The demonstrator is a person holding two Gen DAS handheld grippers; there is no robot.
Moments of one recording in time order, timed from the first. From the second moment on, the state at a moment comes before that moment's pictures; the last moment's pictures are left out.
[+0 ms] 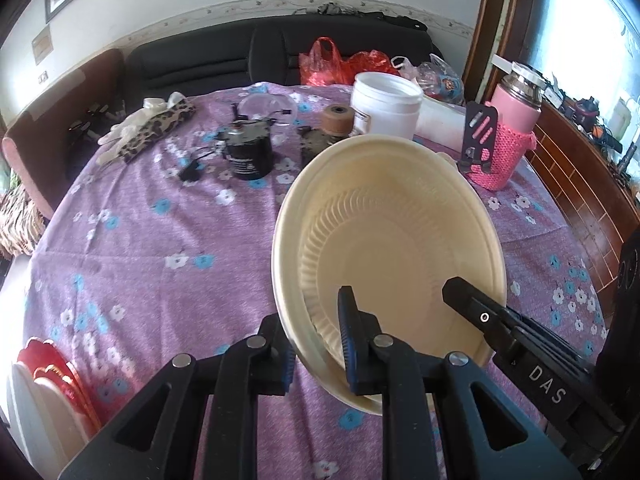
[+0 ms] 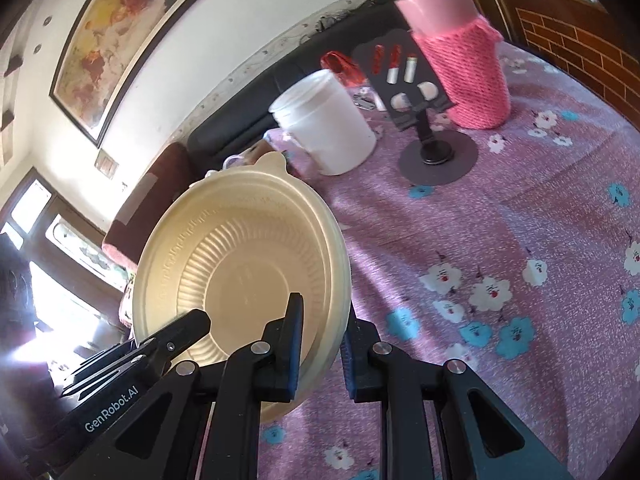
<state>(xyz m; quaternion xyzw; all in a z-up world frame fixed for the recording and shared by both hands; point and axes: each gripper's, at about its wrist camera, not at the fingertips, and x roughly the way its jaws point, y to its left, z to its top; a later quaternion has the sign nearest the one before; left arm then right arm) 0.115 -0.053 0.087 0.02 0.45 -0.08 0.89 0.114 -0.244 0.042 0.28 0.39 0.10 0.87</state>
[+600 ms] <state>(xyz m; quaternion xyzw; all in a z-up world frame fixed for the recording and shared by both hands) 0.059 -0.033 0.098 0.02 0.43 -0.09 0.90 0.070 -0.218 0.055 0.25 0.39 0.09 0.88</state>
